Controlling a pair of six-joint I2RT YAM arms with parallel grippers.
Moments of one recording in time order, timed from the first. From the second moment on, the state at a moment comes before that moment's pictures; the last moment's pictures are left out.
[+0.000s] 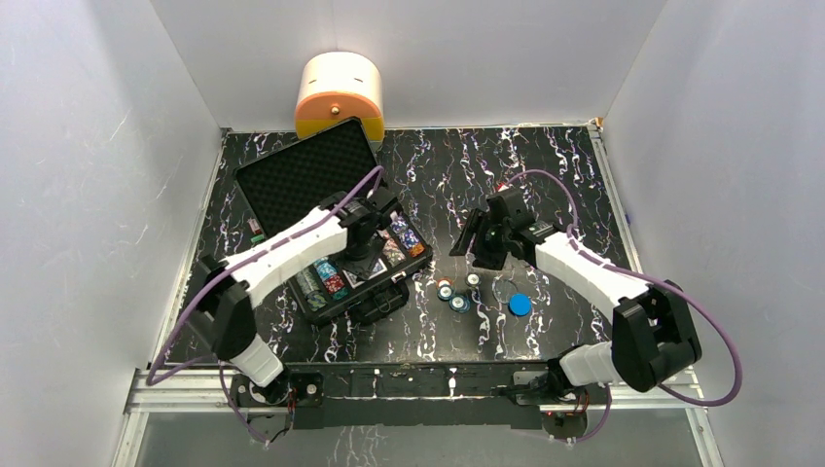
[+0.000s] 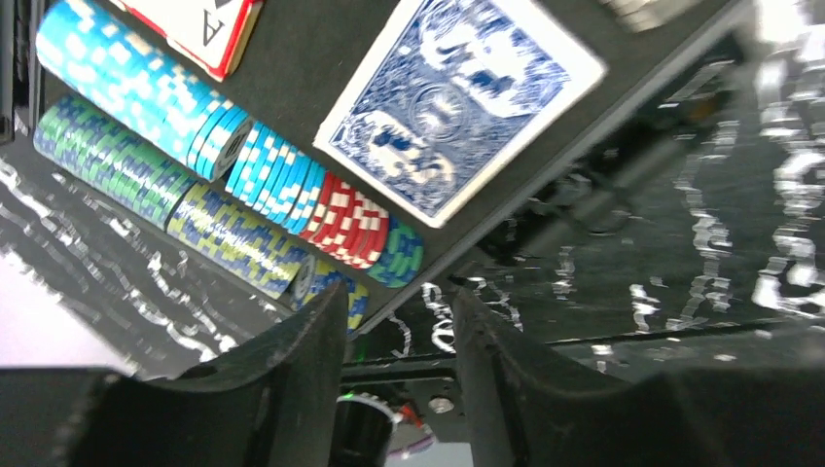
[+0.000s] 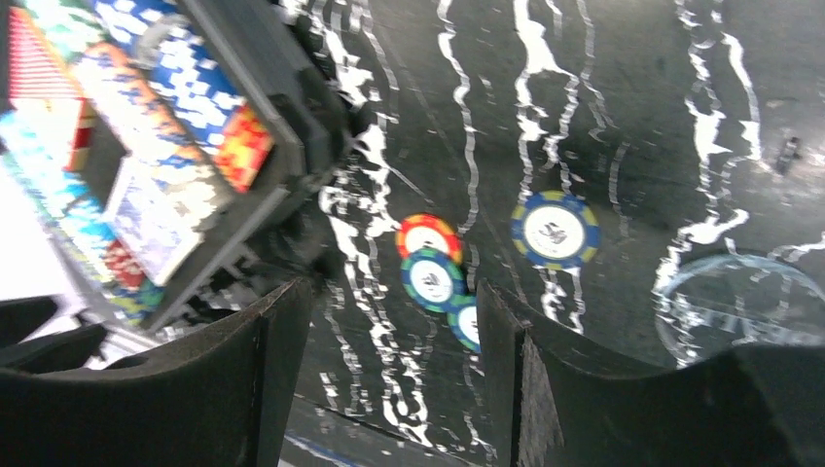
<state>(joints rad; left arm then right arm) -0.76 1.63 1.33 -1.21 -0.30 -0.30 0.51 1.34 0.88 -0.44 -0.18 0.83</state>
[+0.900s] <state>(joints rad) -0.76 1.18 1.15 -0.70 -0.24 -0.52 0.88 1.68 1.04 -0.64 0.17 0.62</state>
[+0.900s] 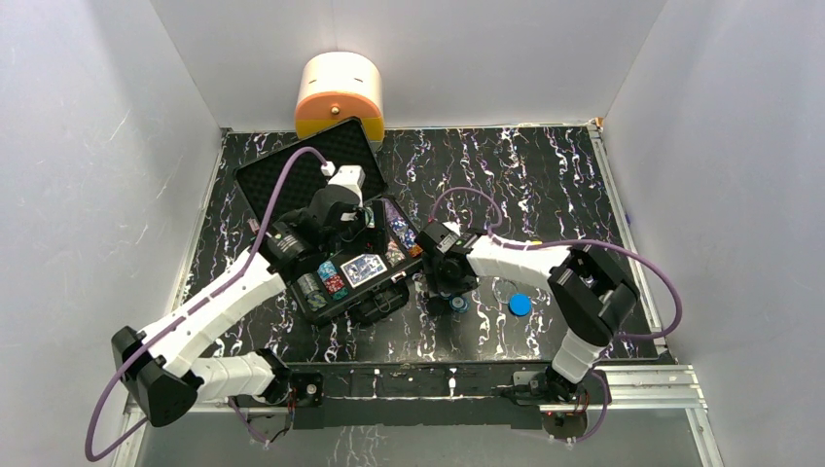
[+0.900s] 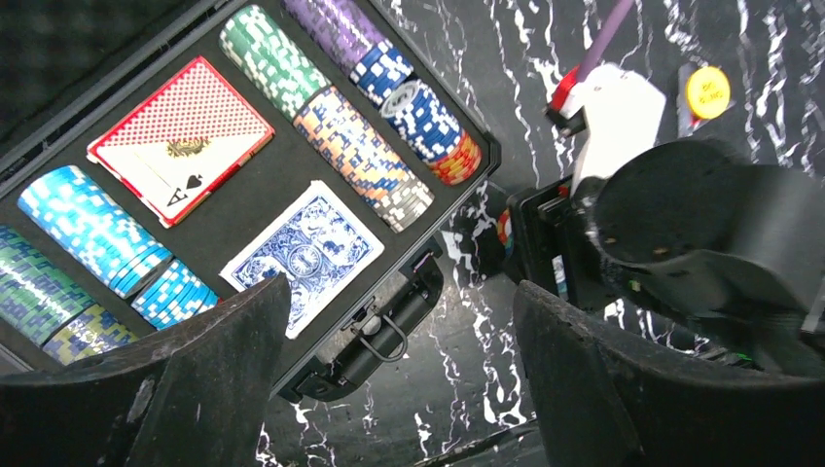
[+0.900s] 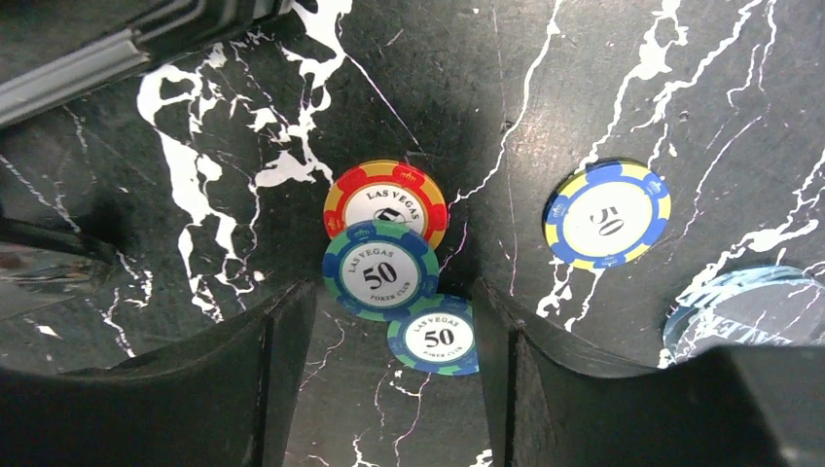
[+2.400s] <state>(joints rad) -0.76 1.17 1.13 -0.66 -0.29 -0.53 0.90 1.57 0.92 -0.64 0.22 0.58</state>
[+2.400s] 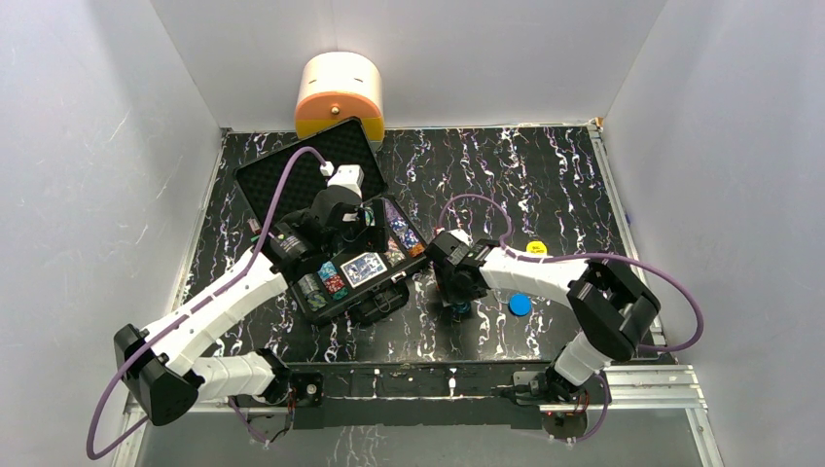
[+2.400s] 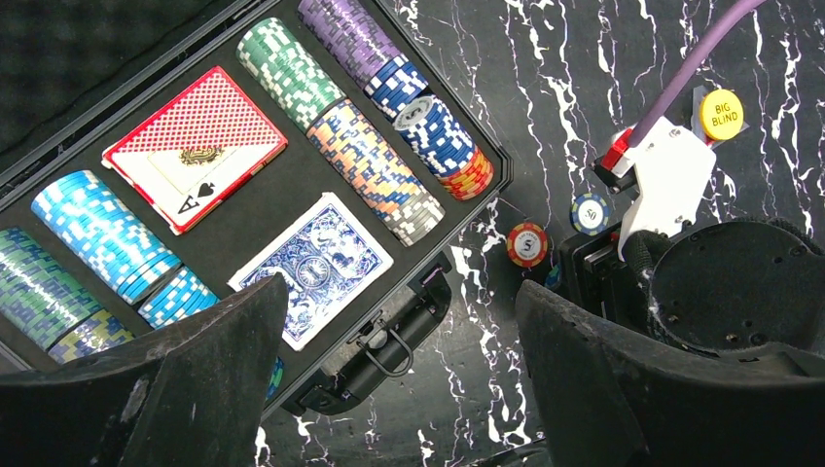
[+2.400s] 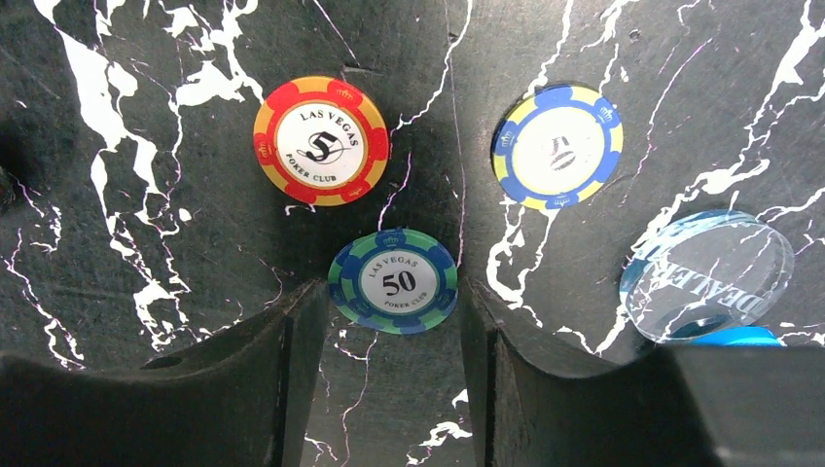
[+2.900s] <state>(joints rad) -0.76 1.17 1.12 -0.66 -0.29 -0.53 0.90 1.58 0.92 -0.64 0.22 0.63</state>
